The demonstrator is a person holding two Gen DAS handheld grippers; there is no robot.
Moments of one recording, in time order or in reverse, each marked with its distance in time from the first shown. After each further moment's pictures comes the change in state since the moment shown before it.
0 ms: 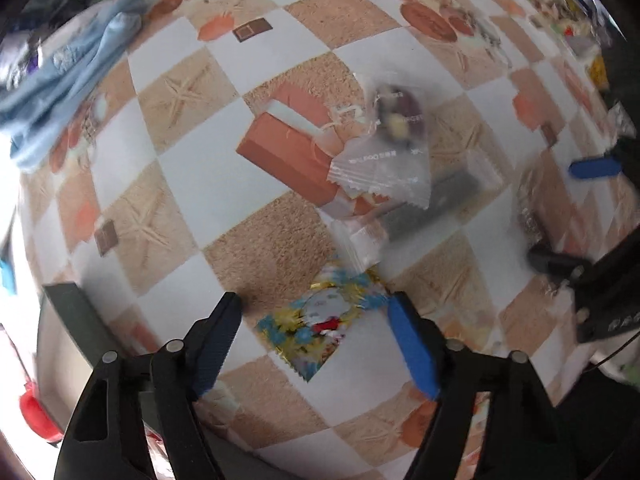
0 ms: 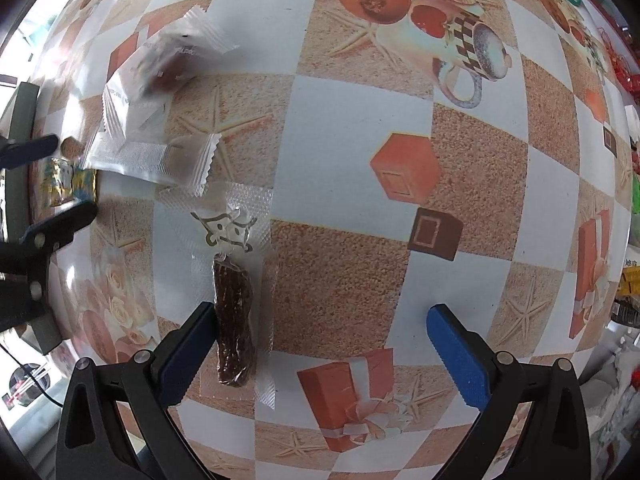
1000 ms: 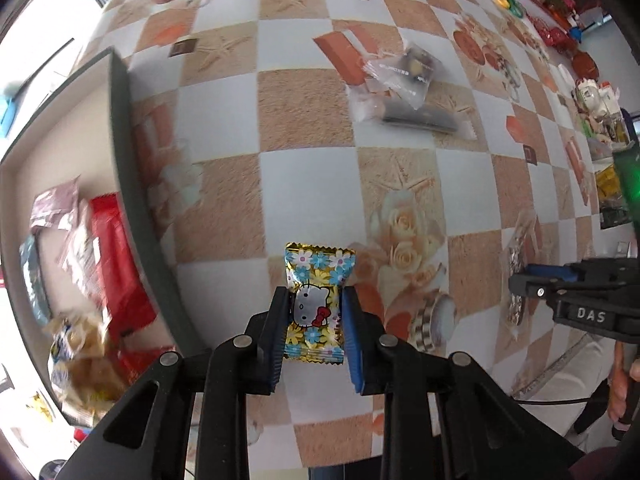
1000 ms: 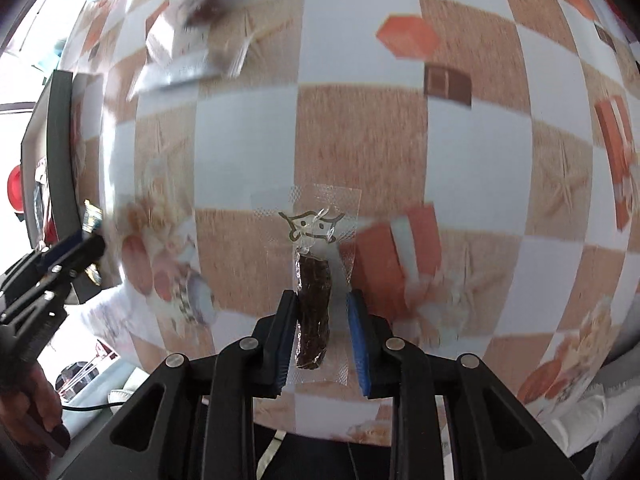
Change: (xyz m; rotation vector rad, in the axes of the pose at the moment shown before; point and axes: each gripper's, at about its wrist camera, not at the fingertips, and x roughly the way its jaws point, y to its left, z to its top) left arm -0.033 -0.046 -0.140 -0.462 -0.020 -0.102; right arm 0.013 0.001 -0.062 0.100 0.093 0.191
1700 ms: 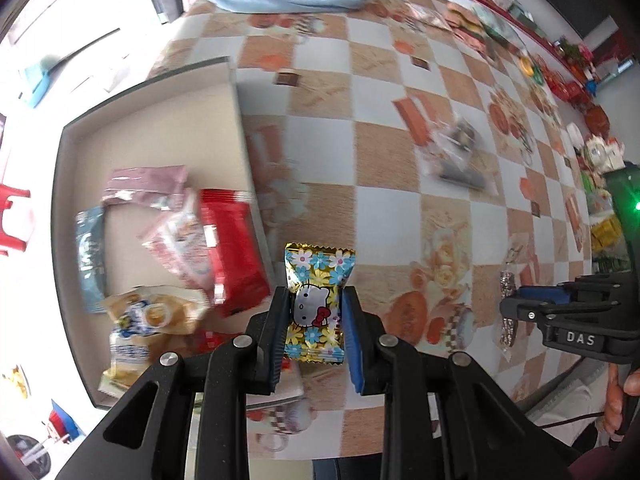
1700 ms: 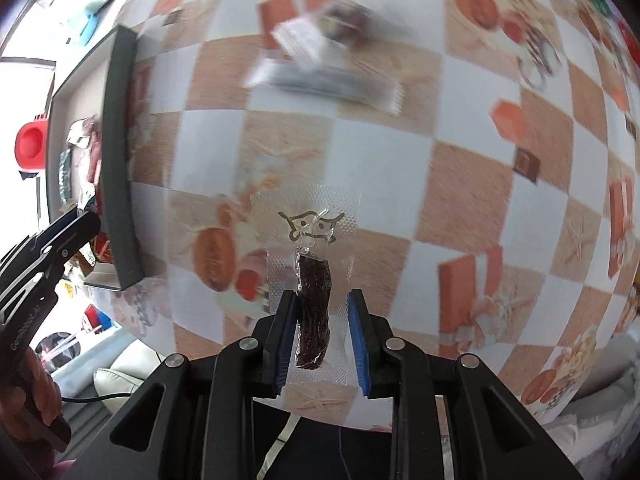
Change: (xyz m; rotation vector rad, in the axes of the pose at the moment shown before) left arm -0.067 0.070 -0.016 -0.135 -0.135 0.016; right arm -0.017 0.115 -0.006 -0.162 -0.027 -0.045
